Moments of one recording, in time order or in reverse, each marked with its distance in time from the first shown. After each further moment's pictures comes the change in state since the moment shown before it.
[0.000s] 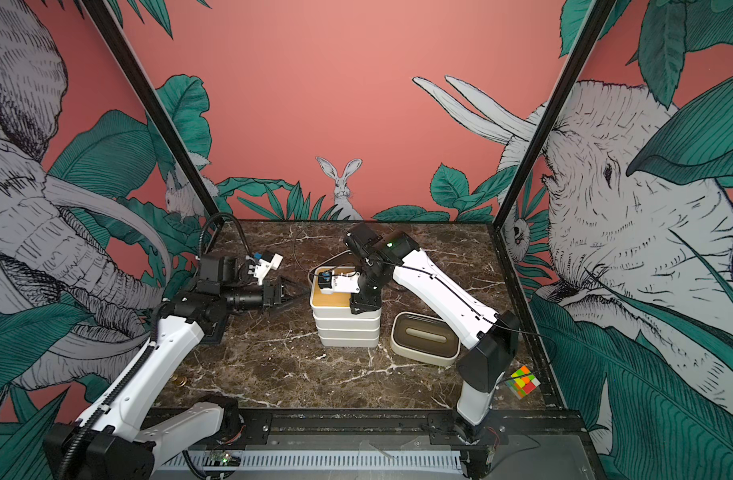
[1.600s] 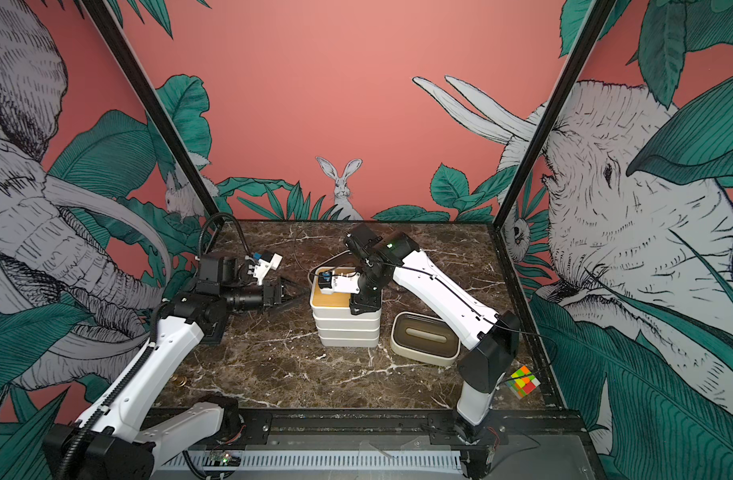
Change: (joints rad) left arm 0.000 -0.004 0.000 -0.002 -0.019 0.000; right arm 0.002 -0.005 -0.011 0.005 -0.003 0.023
